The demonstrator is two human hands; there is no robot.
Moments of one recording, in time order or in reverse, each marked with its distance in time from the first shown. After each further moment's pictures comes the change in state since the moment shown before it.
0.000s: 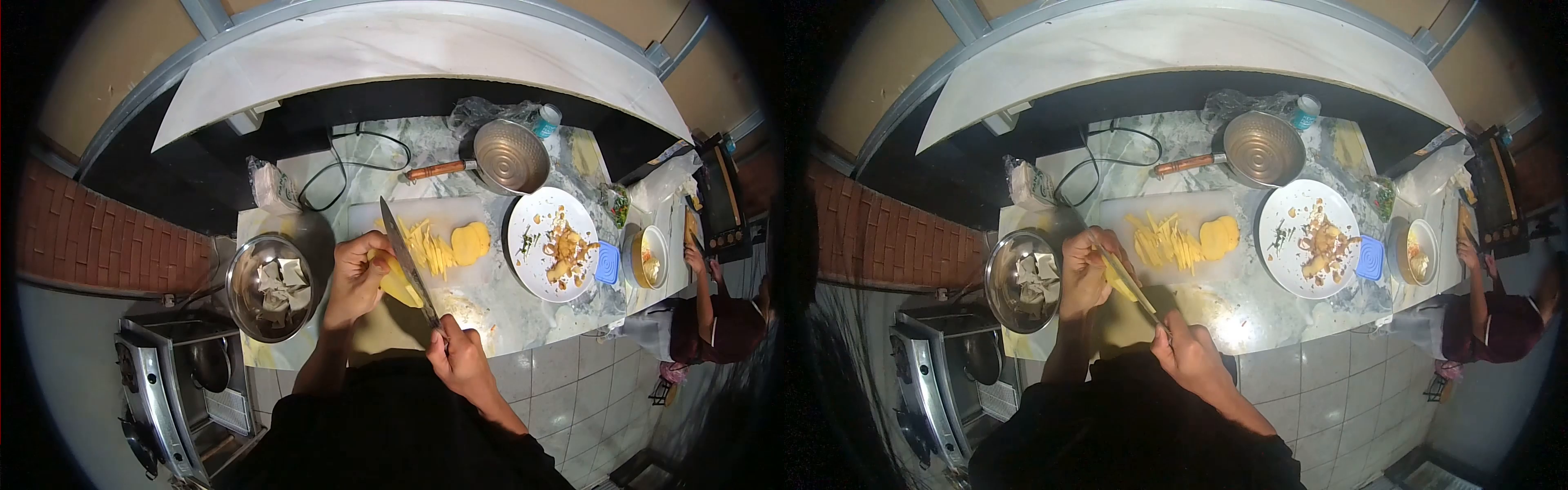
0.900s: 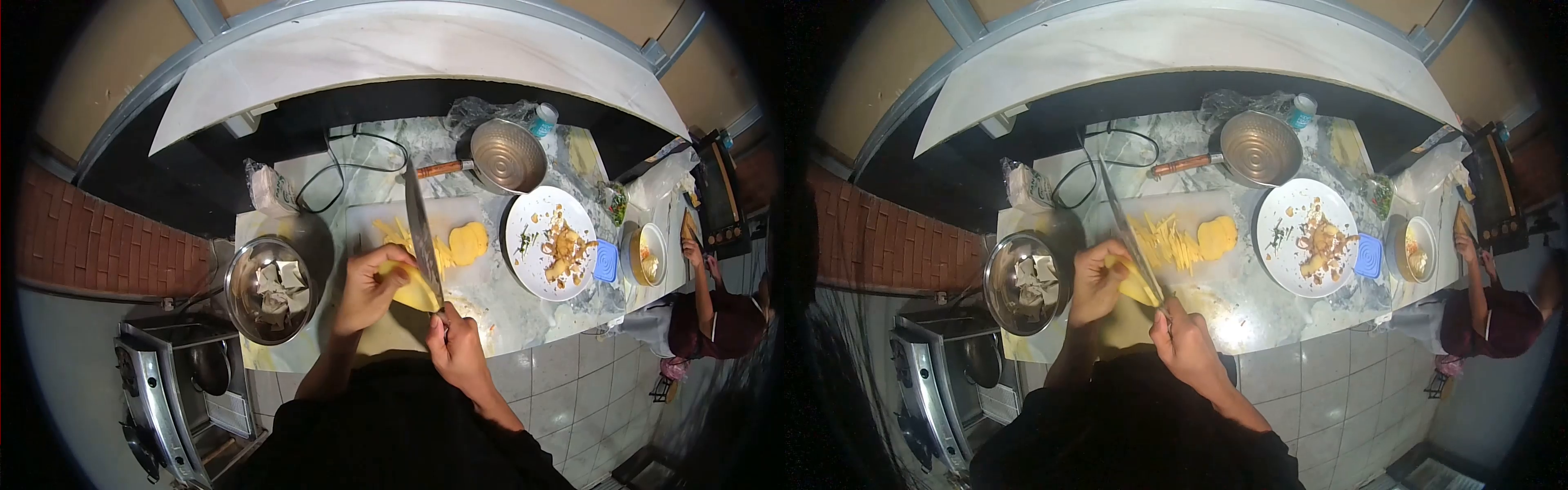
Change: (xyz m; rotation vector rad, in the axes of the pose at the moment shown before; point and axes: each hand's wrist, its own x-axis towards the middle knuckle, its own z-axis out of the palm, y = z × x) left_hand -0.005 0.014 0.017 0.516 -0.056 -0.010; right_hand 0.015 0.000 0.004 0.067 0.030 0.045
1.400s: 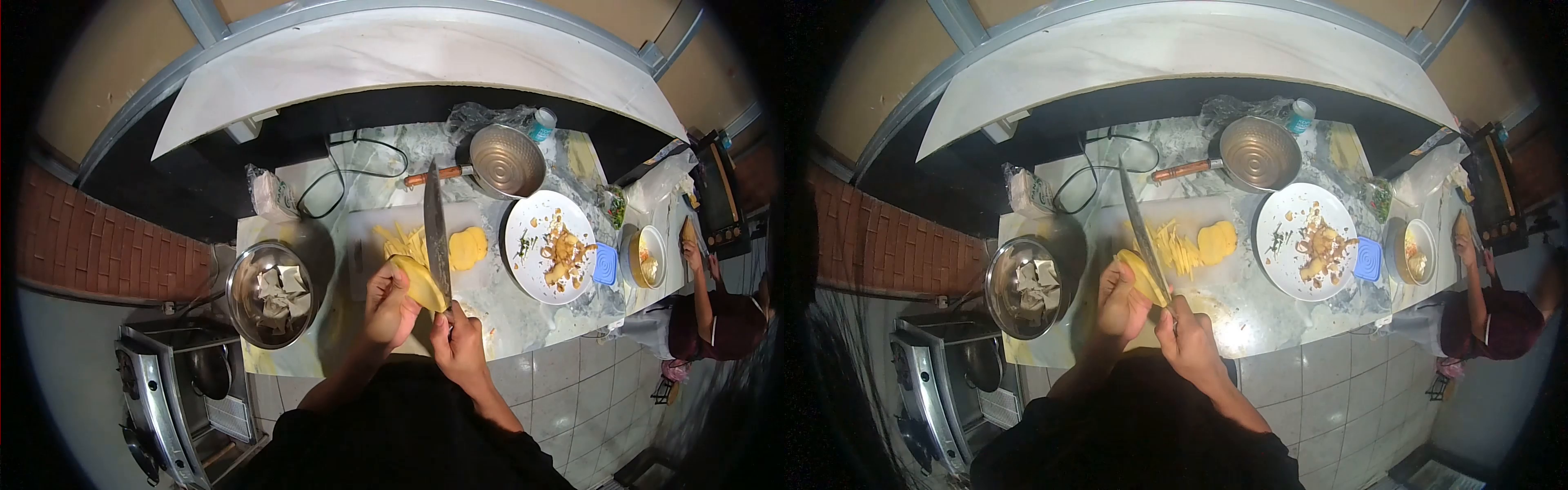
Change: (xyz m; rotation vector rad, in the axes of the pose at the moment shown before) left_hand -0.019 -0.029 0.038 -0.991 0.076 -0.113; right_hand 0.003 0.007 0.001 -0.011 0.091 -0.042
